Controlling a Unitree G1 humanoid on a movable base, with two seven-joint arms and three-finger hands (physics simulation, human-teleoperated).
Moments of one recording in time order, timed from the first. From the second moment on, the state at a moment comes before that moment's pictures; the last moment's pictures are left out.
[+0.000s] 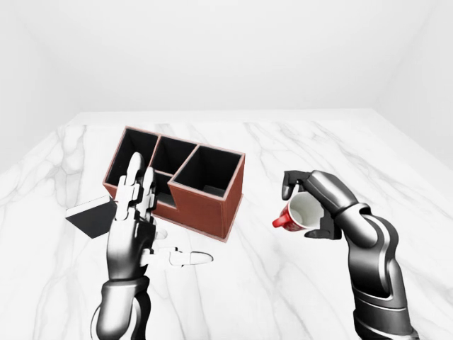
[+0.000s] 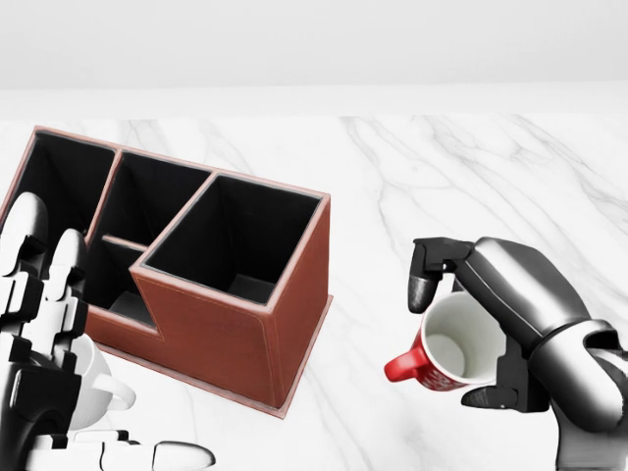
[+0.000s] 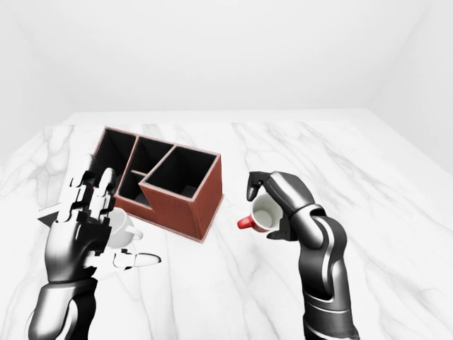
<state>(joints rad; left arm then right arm) 0.30 0.00 0.00 -0.76 0.00 0.09 -0.09 -0.17 -0.20 -0.15 -0.42 -0.83 0.09 0.70</state>
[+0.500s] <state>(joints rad) 0.30 -0.01 0.01 -0.78 -0.01 0.09 -0.10 -0.35 -0.16 -0.04 -0.11 -0.82 0.09 0.69</state>
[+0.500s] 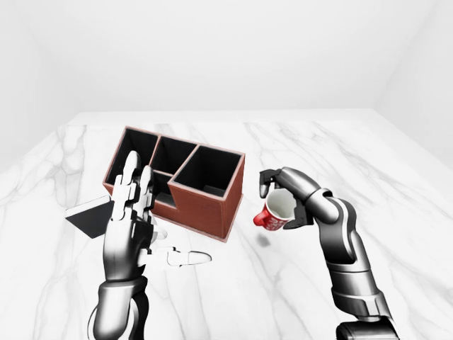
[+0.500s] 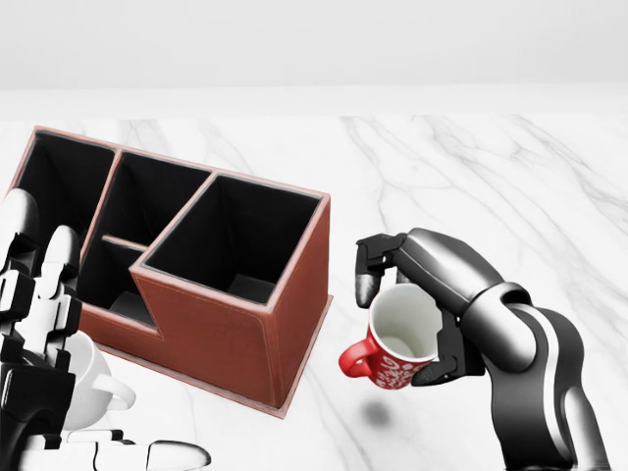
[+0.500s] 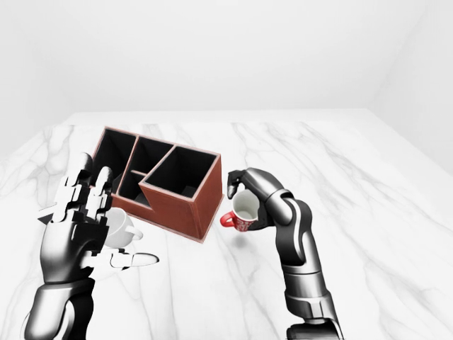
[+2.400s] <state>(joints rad) 0.31 -0.01 0.03 -0.81 -0.02 0.09 -0.11 -0.52 -0.12 0.03 0.48 -0.76 0.09 0.36</state>
